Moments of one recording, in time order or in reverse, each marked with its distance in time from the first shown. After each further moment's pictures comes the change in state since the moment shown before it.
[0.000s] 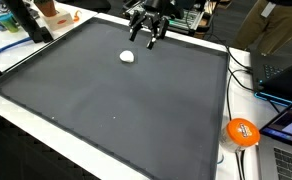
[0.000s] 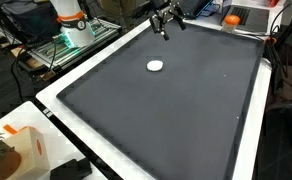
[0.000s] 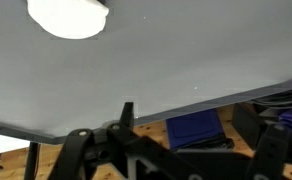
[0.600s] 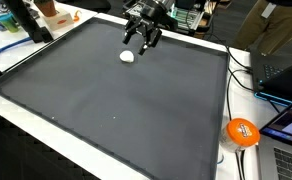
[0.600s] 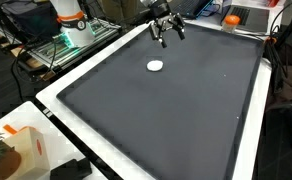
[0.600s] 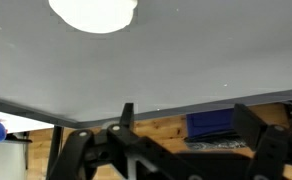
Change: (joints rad) arm 0.023 0.064 0.018 0.002 0.003 -0.193 0.035
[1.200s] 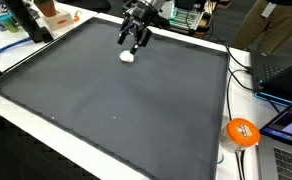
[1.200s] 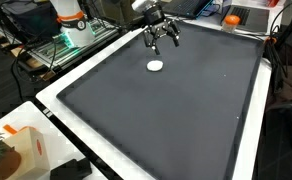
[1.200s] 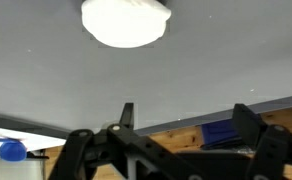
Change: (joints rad) arm -0.033 0.021 -0.051 -0.007 -0.065 0.066 0.094
